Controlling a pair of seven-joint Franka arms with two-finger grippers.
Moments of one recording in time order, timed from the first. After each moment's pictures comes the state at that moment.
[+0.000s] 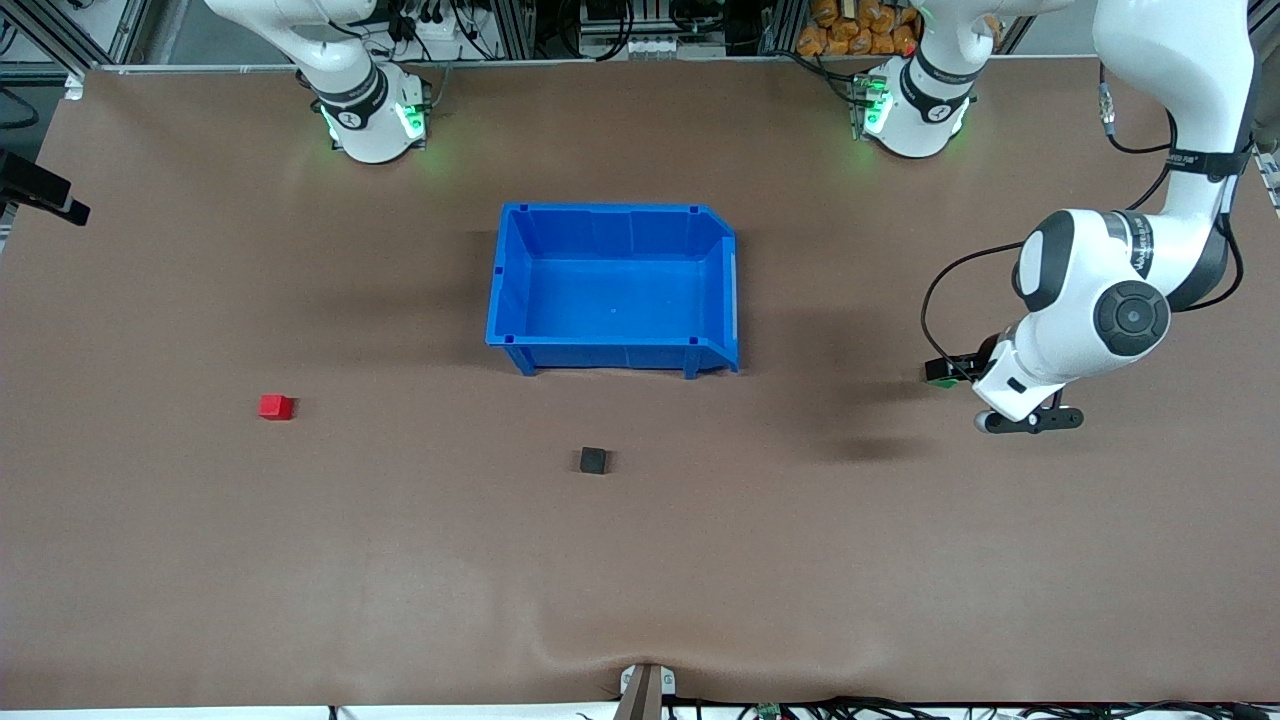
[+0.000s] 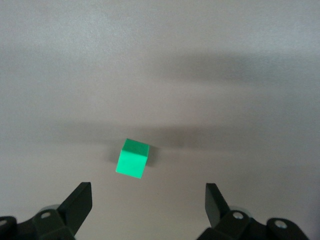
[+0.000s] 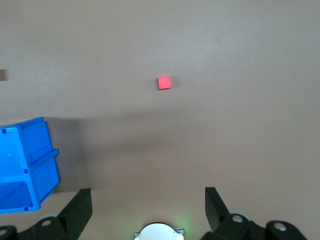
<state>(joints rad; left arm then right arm) -0.04 0.32 -0.07 -1.99 0.07 2.17 -0.17 -0.02 -0.08 -0.16 -1.58 0.02 1.41 -0.06</state>
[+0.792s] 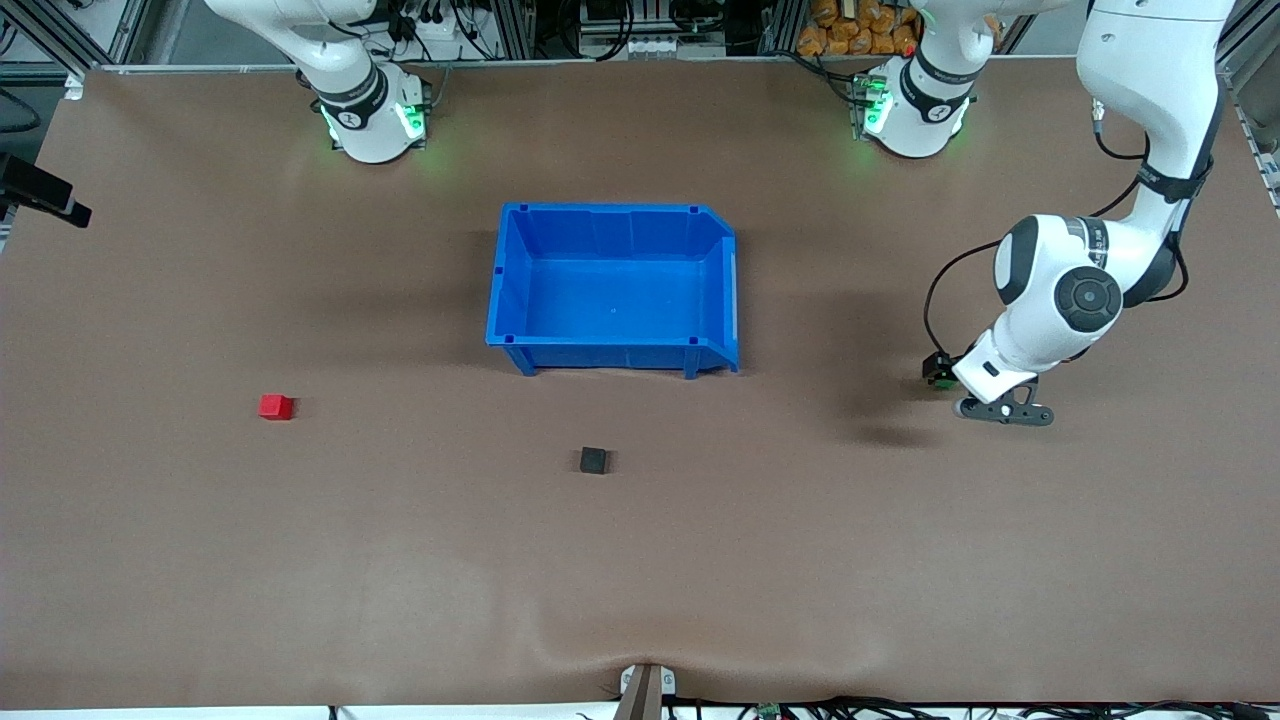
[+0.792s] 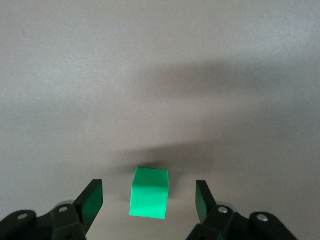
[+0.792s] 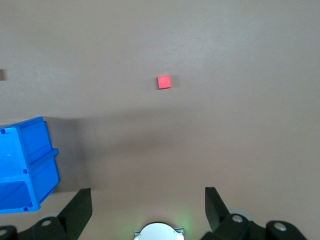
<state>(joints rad) 0.00 0.34 -0.08 -2.19 0.13 2.50 -0.01 -0.02 -0.07 -0.16 -1.58 0.02 1.41 -0.06</state>
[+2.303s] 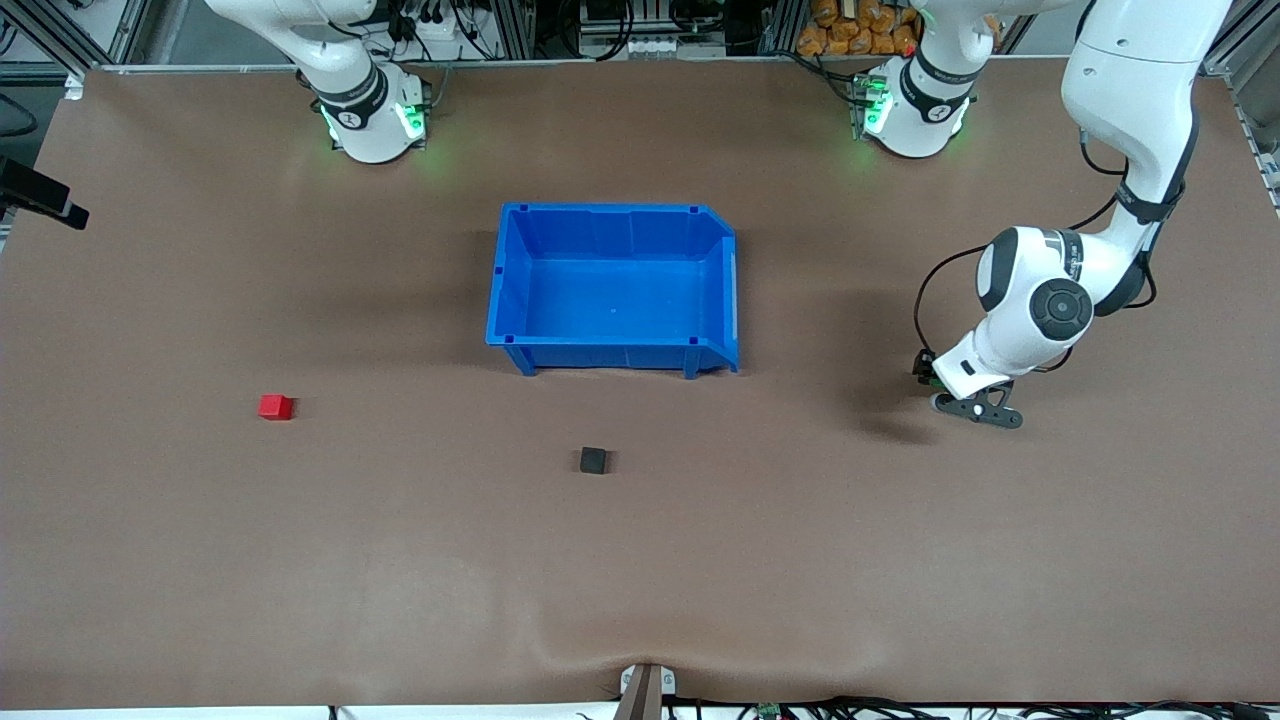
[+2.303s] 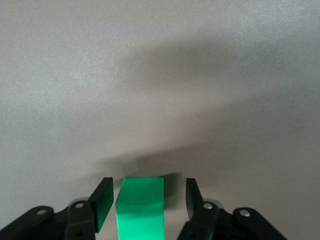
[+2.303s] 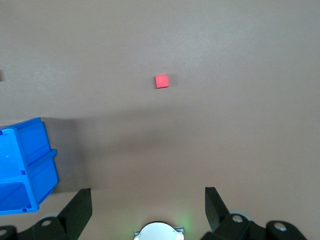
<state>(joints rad) 0.00 0.41 -0.08 -2.20 0.13 2.57 0.10 -0.03 -0.07 -0.16 -1.58 0.02 1.41 -0.06</state>
